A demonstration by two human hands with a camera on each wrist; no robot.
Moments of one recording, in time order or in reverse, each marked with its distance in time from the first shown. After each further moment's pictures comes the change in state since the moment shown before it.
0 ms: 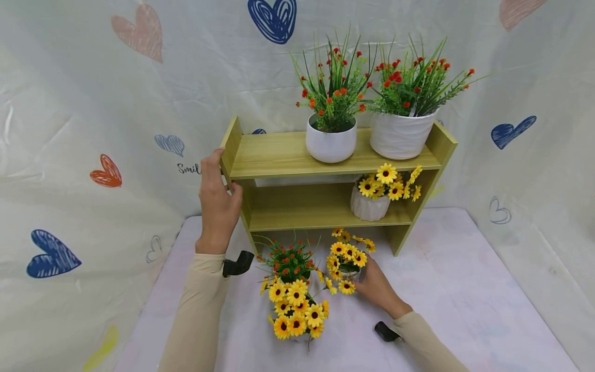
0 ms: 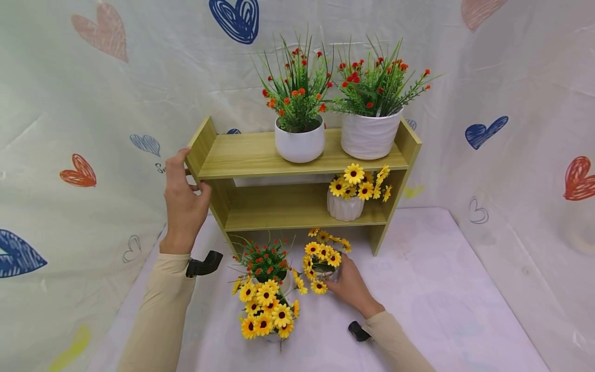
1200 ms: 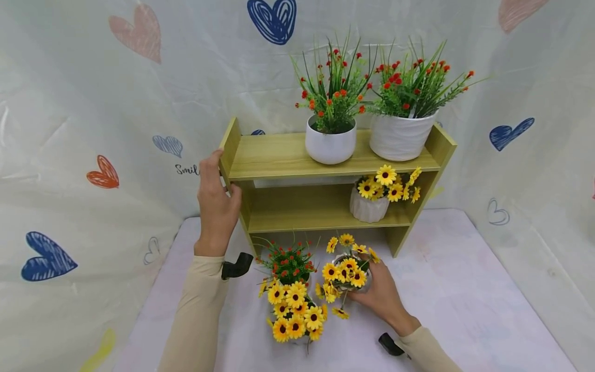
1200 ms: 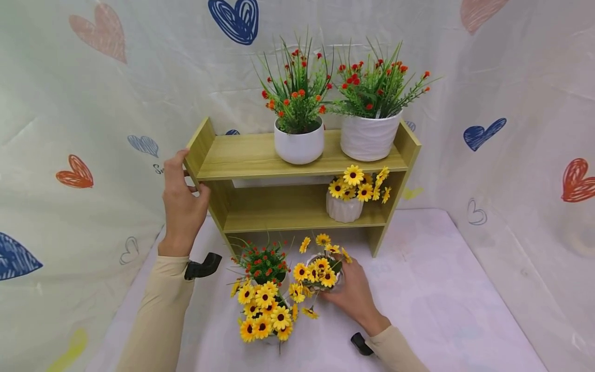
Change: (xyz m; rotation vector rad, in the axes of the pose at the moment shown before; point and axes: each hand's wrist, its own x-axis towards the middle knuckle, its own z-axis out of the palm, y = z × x) left_hand -0.001 0.000 0.000 0.003 0.009 0.013; right_hand -0.025 -0.021 -0.010 -0.152 0.271 -0.283
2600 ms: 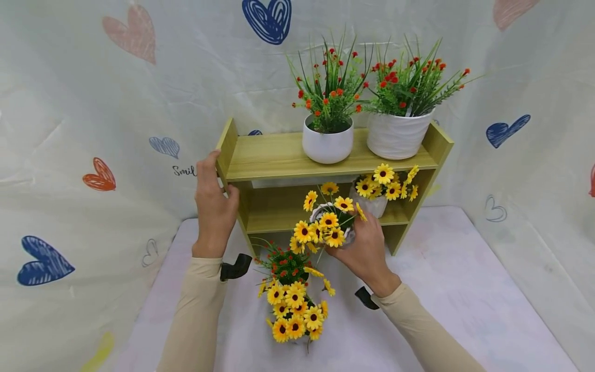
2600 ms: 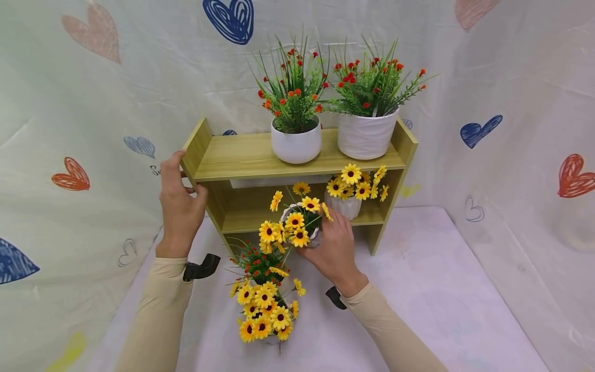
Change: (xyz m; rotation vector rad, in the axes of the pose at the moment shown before) left_hand 0.000 -0.001 0.002 -0.001 0.010 -0.020; right_hand 0.095 -0.080 -0.030 -0.073 0.255 -0.180
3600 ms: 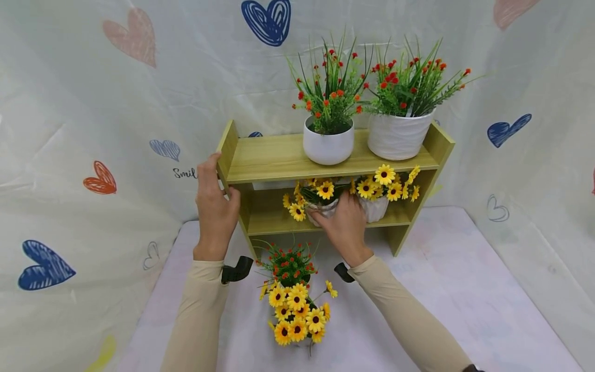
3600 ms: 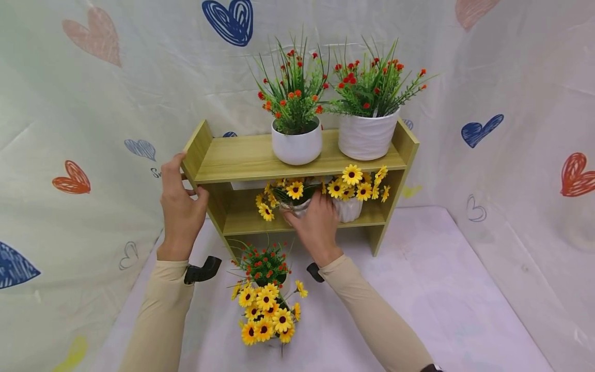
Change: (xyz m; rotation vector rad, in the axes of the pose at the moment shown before) left_hand -0.001 0.001 -0.001 0.008 -0.006 0.001; right_hand 0.053 -0.005 0.044 -0.170 -0.061 0.345
